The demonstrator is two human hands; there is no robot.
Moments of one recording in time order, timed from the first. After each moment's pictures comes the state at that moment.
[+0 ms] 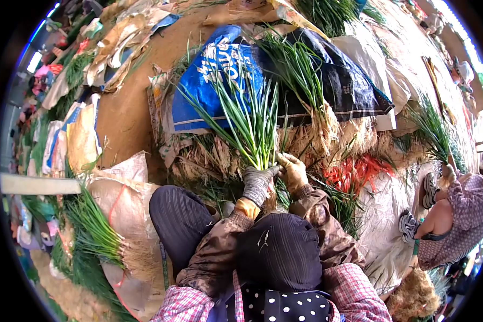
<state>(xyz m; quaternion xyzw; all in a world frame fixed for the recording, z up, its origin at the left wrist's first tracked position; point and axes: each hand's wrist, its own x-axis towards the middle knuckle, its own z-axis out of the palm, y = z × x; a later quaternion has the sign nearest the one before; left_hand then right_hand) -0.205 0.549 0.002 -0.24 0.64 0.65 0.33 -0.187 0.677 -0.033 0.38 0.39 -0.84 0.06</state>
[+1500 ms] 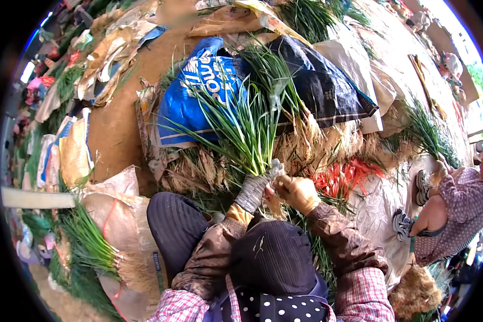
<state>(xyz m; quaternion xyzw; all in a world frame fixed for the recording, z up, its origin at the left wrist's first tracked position) -0.203 0.576 0.018 -0.12 0.46 0.81 0.35 -0.144 0.727 0.045 -0.08 0.97 -0.22 -0.04</state>
